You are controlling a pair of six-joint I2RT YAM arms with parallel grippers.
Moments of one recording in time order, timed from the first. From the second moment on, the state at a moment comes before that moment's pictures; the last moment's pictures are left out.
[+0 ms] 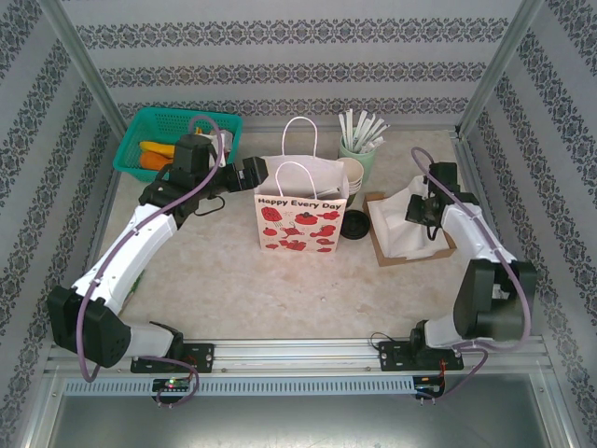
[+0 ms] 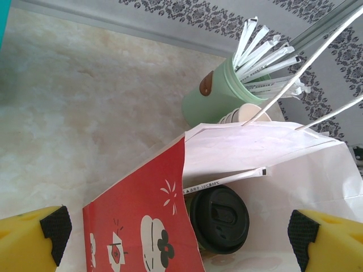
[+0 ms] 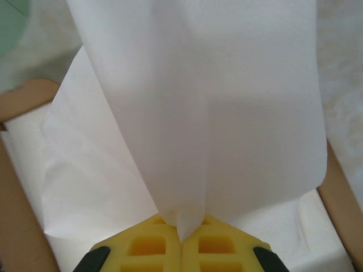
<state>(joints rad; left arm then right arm) -0.31 1.34 1.25 -0.46 0.27 -0.50 -0.09 1.42 0.98 -0.59 0.00 0.20</state>
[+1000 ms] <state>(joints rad) -0.31 1.31 1.25 -0.45 0.27 -0.50 -0.09 1.45 0.99 -0.64 0.05 0.18</state>
